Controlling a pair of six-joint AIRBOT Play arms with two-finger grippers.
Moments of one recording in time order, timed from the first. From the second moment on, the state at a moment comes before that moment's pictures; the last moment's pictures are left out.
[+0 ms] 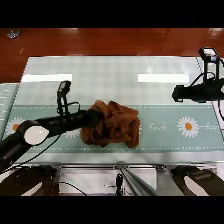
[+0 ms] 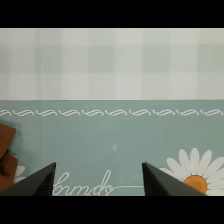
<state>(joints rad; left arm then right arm) -0.63 -0.79 0.55 0.95 -0.53 -1.67 0.16 -0.94 1.05 -1.62 1.22 1.79</state>
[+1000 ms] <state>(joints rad) 0.06 -1.03 0.51 0.41 -1.18 -1.02 -0.43 -0.95 0.55 -1.05 1.26 1.37</state>
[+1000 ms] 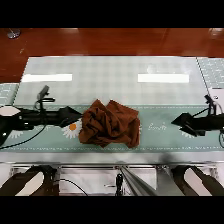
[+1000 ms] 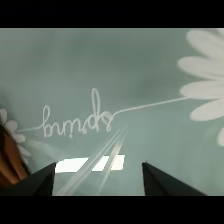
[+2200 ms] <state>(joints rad) -0.08 -1.26 0.68 0.27 -1.15 -0.83 0.37 -1.23 0.55 -0.60 0.86 1.38</state>
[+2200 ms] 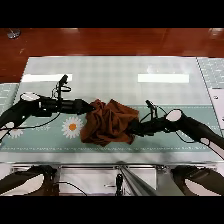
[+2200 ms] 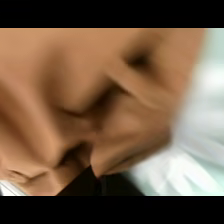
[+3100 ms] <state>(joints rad) 0.17 -0.85 1.70 0.74 -1.05 -1.30 0.15 -0.98 2.11 -1.27 1.37 1.54</state>
